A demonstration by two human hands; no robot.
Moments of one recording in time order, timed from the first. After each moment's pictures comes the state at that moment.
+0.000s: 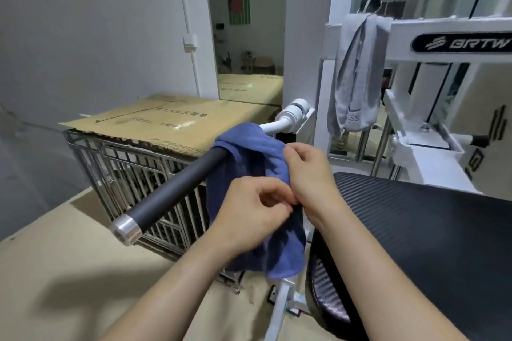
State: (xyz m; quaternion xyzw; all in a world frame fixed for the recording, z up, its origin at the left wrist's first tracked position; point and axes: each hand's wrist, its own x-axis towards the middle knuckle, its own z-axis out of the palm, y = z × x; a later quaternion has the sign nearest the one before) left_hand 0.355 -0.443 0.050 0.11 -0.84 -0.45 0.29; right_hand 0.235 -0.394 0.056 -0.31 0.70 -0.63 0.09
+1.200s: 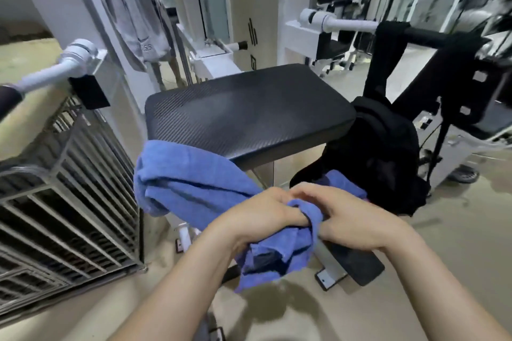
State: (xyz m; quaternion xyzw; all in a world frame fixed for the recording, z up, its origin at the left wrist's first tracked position) left_hand 0.415 -0.230 -0.015 -0.15 -0.81 -0.49 -0.27; right_hand 0.429 -0.060 -0.010 -0.22 0.89 -0.38 0.15
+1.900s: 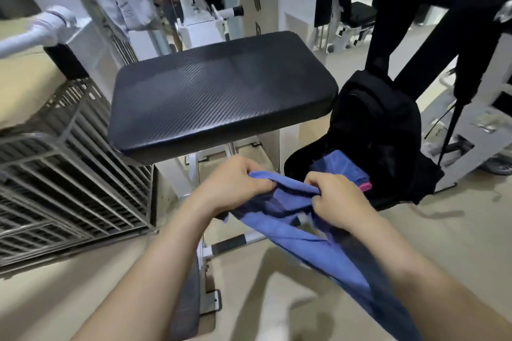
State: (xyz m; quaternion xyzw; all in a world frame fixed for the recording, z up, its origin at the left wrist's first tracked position) left_hand 0.385 -0.176 -0.044 0.00 -0.91 -0.38 -0.14; right_hand 0.378 0.030 -0.102 -0.09 0.97 -0.21 0.06
